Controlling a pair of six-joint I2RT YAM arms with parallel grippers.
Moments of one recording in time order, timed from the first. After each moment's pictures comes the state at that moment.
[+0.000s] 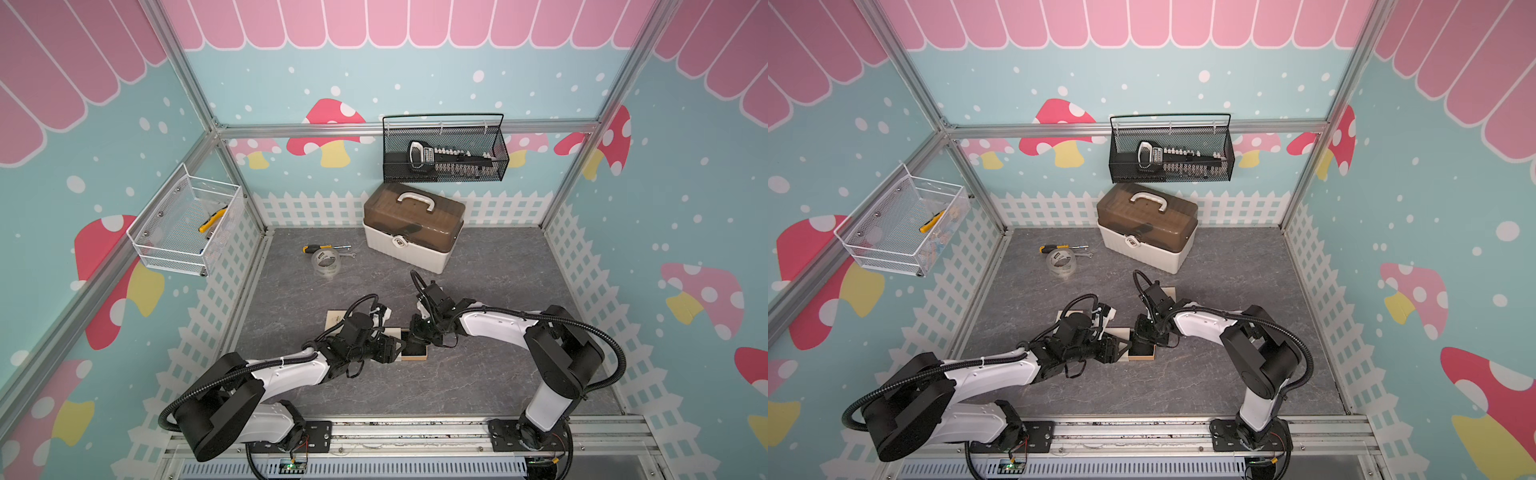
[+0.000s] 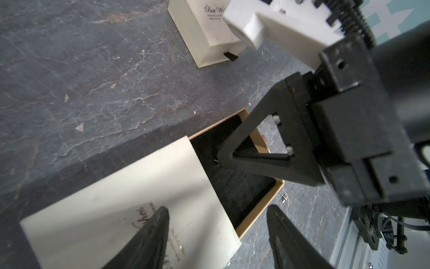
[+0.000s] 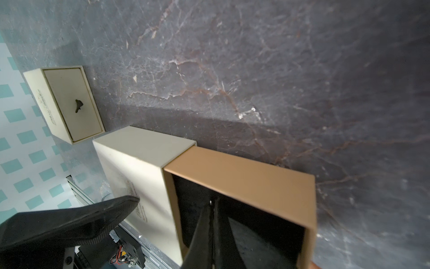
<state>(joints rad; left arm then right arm) -0.73 1.34 0.45 0.21 0.25 -0.46 0.73 1.73 0.98 -0.35 -0.34 0.91</state>
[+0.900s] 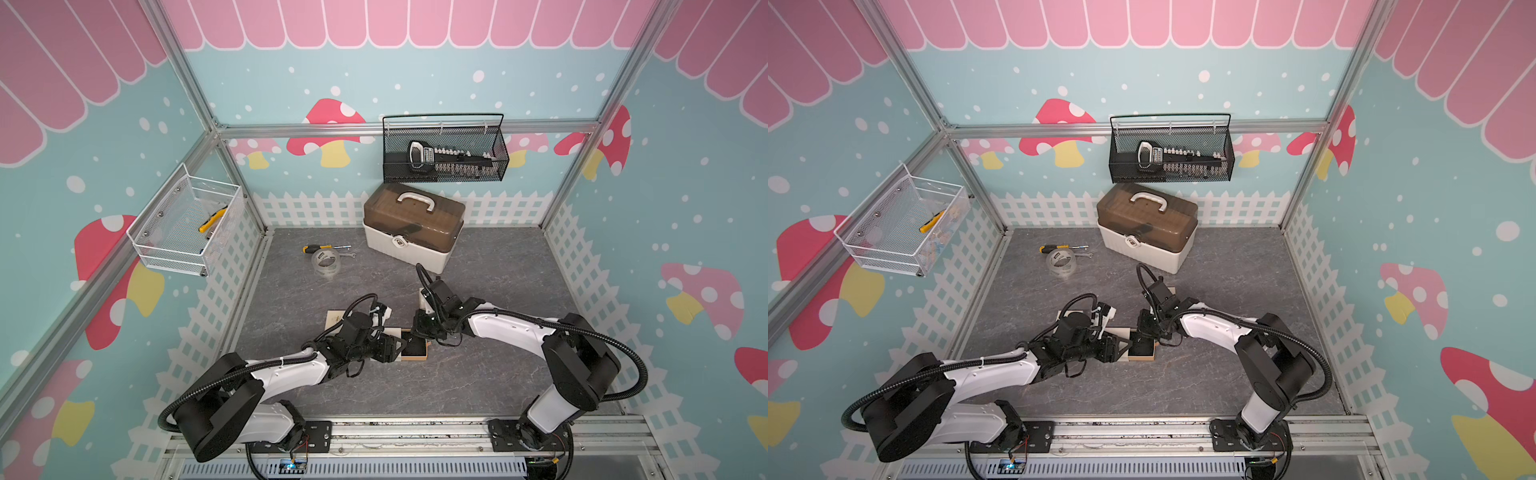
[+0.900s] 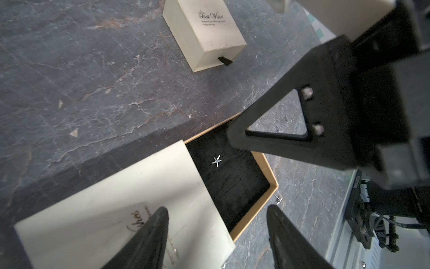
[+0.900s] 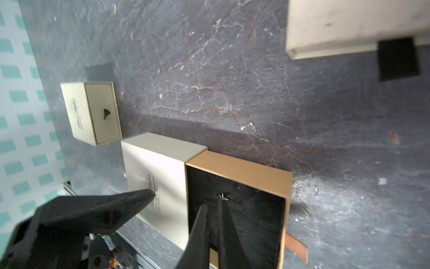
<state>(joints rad) -0.71 1.33 0.44 0.25 0.29 -0.47 0.72 1.64 0.98 -0.37 -0.26 0.84</state>
